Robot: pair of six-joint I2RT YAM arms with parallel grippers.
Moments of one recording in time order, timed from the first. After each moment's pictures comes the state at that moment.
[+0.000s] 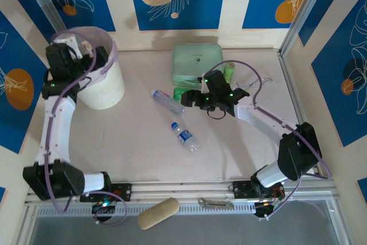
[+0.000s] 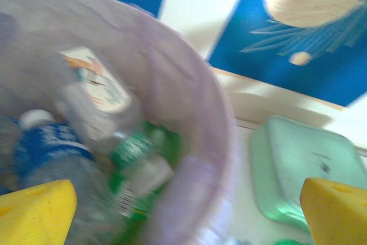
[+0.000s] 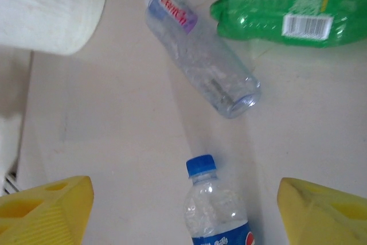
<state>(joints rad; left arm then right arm) 0.08 1.24 1.32 -0.44 0.22 -0.30 0.60 1.49 1.14 -0.49 -0.27 0.61</state>
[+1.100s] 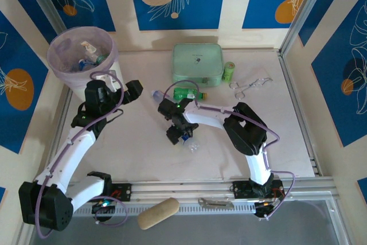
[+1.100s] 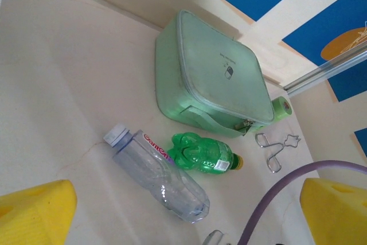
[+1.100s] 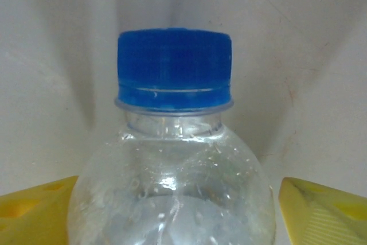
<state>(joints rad) -0.21 1.03 0.81 -0.17 0.27 -0.62 0.93 2.00 1.43 -0.92 0.09 0.24</state>
